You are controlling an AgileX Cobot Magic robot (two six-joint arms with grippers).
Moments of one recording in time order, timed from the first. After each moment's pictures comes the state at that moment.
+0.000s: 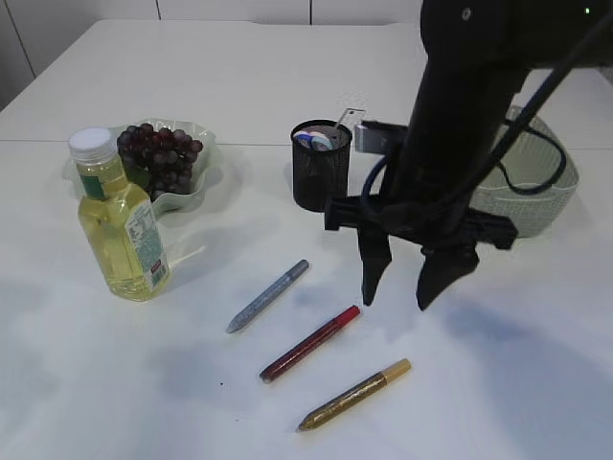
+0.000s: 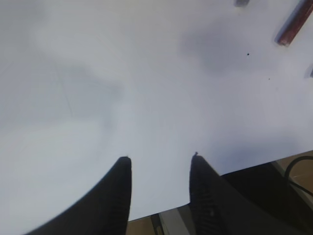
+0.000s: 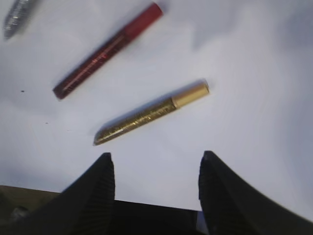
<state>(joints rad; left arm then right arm) -0.31 1.14 -0.82 -0.10 1.00 -0.06 0.49 1.84 -1.41 0.22 1.22 0.44</state>
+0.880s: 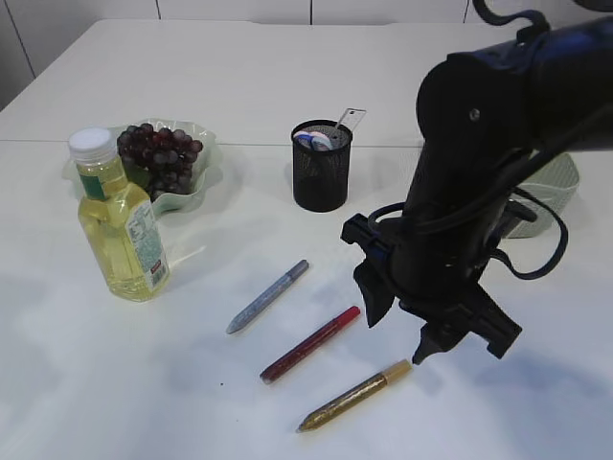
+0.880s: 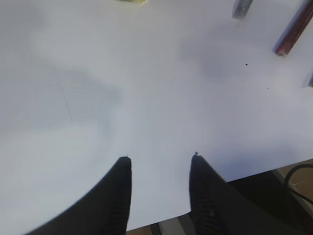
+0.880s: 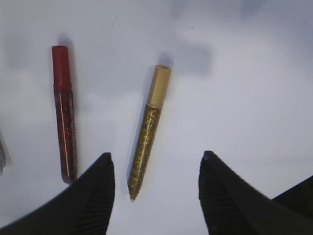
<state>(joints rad) -0.31 1.14 -0.82 -0.10 0.98 -0.06 0.60 1.75 -1.18 0.08 0.98 1.37</state>
